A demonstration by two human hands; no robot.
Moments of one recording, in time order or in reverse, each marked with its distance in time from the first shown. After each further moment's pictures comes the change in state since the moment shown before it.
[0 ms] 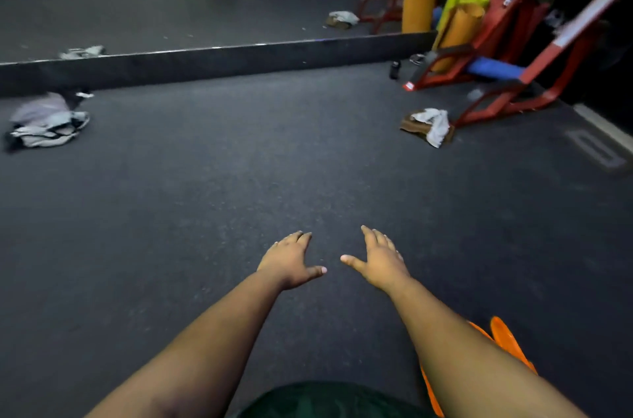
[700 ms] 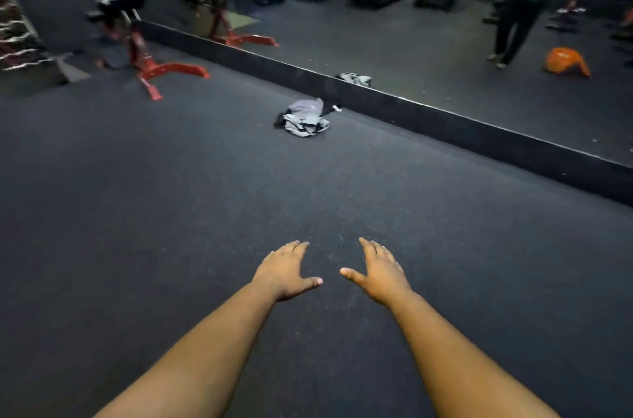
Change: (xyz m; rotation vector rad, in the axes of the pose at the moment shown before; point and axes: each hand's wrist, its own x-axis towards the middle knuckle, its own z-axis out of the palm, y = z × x) left_hand -0.035 -0.321 -0.176 -0.219 0.348 -0.760; right_hand 0.225 -0.441 0.063 -0.306 -0.266 -0.819
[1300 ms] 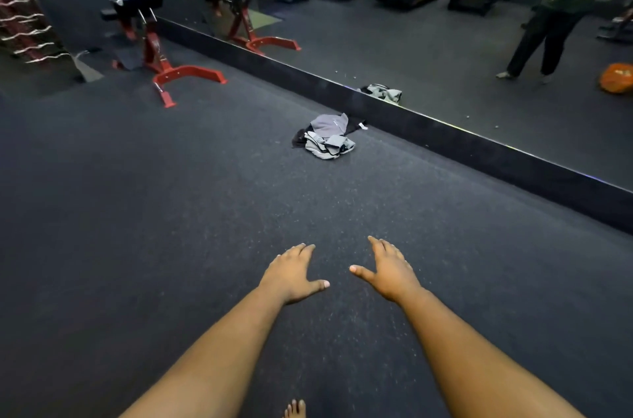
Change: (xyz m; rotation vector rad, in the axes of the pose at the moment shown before) left_hand 0.296 -0.134 -0.145 -0.053 -0.014 -0.068; right_hand 0.359 -0.109 -0.065 -0.014 -0.031 -0.048
